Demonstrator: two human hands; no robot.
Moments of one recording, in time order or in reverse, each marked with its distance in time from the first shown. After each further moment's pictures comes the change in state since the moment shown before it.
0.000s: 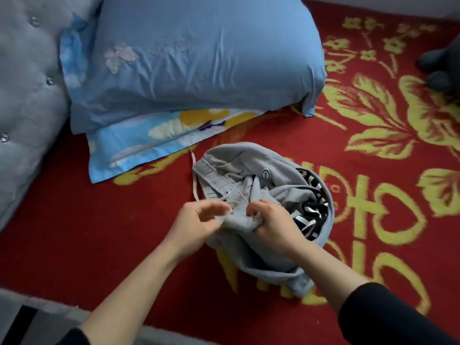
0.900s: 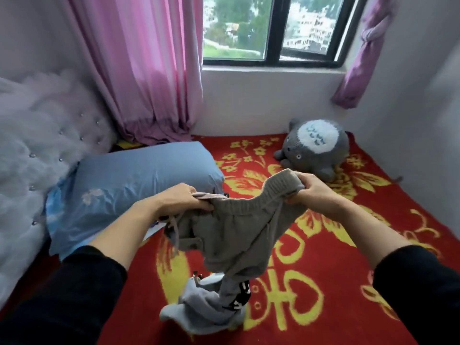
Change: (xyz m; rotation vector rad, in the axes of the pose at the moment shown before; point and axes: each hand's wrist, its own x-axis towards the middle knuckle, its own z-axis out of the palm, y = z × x) left_hand -0.083 0.322 0.024 0.718 -0.288 0.200; right_hand -0.240 -0.099 -0.345 0.363 0.362 0.165
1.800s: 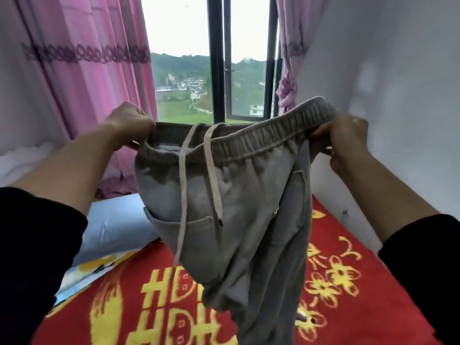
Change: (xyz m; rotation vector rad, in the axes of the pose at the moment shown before) left_hand -0.149 0.389 0.018 -0.095 0.725 0.097; right_hand -0.227 -0.025 -0.337 0.598 0.890 -0.204
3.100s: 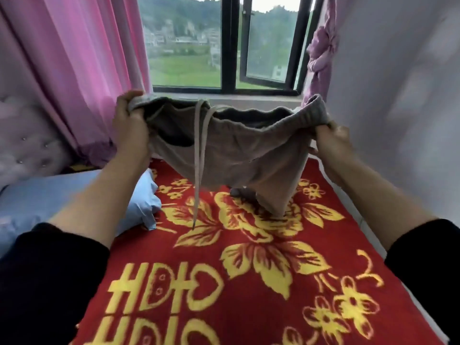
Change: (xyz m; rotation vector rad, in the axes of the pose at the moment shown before) left_hand 0.197 -0.053 0.218 -0.874 0.413 -0.008; right_hand 0.227 0.174 0.077 -0.226 -0.278 0.003
